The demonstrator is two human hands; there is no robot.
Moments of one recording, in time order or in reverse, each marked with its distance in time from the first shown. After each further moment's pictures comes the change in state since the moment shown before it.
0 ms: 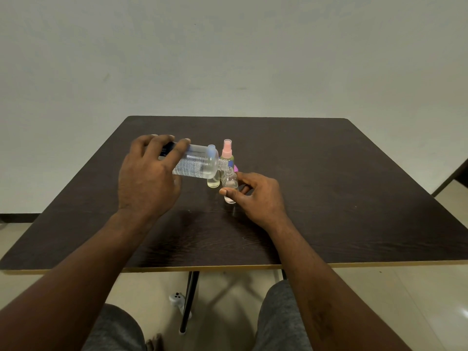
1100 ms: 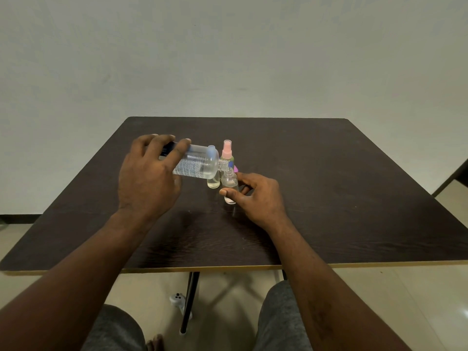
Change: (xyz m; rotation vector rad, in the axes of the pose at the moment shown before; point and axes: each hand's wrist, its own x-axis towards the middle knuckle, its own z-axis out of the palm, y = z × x) left_hand 0.002 0.000 -0.001 0.003 -0.003 0.004; right_hand 0.000 -0.002 -0.001 0.011 -0.024 0.010
